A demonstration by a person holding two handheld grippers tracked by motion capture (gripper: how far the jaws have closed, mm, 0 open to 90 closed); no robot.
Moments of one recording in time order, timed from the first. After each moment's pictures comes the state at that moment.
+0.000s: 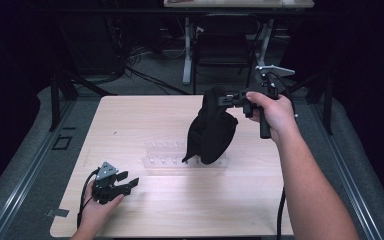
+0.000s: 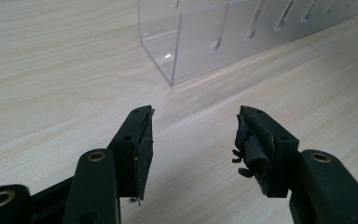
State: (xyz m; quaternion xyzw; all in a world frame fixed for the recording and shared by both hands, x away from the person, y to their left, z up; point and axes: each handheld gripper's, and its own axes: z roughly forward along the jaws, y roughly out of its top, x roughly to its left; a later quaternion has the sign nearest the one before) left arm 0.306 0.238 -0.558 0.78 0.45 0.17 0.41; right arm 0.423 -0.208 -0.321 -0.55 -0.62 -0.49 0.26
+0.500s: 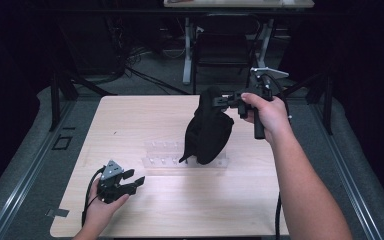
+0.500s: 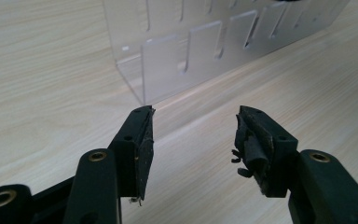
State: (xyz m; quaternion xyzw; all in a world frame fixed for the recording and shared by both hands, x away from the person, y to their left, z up) left arm 0.306 0.219 -0.546 0.78 0.42 0.17 0.43; right arm 0.427 -0.198 -0.329 -0.55 -0.61 -0.50 0.28
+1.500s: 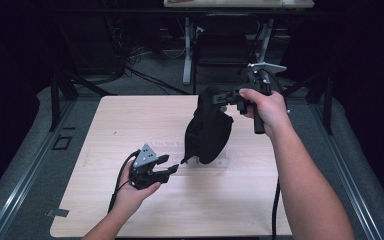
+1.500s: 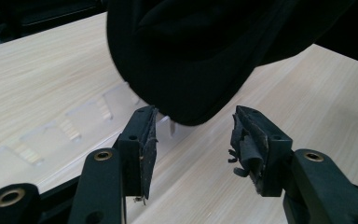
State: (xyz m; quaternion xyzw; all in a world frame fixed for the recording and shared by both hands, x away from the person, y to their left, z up) left arm 0.318 0.125 -0.491 0.80 0.32 0.16 0.48; right arm 0.438 -0.196 -0.323 -0.55 -0.63 -0.48 0.26
